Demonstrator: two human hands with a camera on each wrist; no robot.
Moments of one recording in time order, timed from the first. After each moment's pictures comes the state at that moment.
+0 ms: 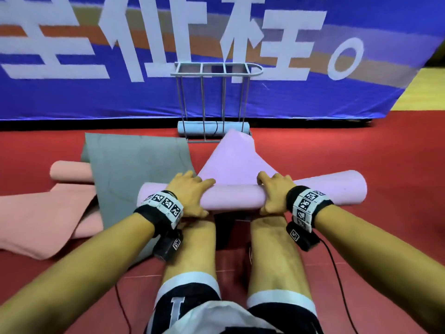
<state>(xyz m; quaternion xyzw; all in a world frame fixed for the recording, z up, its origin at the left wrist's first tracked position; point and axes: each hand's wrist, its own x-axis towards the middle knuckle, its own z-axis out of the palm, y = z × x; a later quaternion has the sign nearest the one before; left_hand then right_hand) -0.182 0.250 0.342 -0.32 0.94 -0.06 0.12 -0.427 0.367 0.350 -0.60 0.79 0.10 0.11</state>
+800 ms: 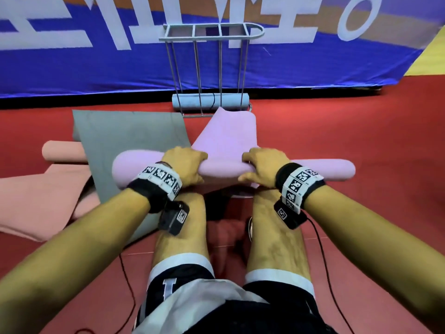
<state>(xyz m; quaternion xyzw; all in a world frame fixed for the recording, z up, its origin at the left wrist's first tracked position) -0.210 0.241 0.368 -0.38 0.92 -0.02 0.11 -0.430 0.348 0.349 -0.69 0.72 0.01 0.10</state>
